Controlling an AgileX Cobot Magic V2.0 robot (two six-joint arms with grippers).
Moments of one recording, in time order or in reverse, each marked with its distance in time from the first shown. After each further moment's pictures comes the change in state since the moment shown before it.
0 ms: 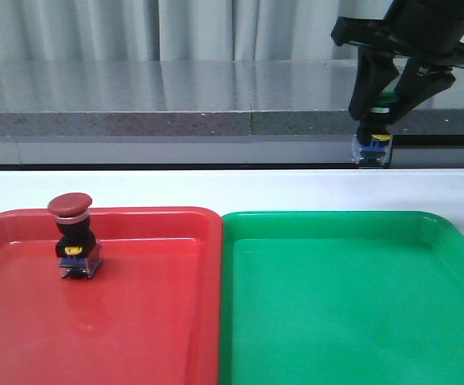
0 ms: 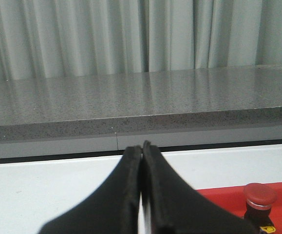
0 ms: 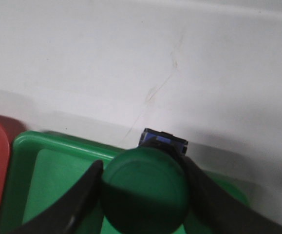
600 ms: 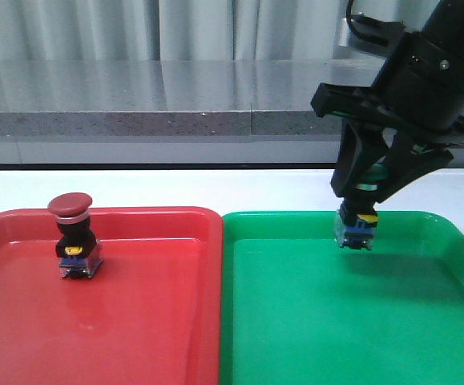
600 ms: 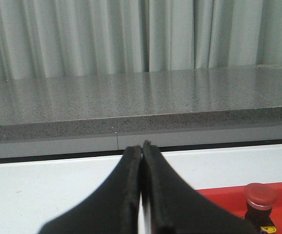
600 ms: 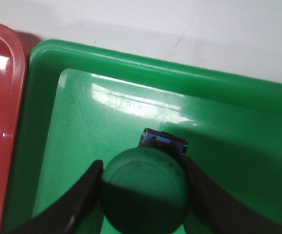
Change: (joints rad) left arm 0.000 0.000 0.000 0.000 0.000 0.000; right arm 0.117 -0.109 0.349 0.094 -0.175 0.000
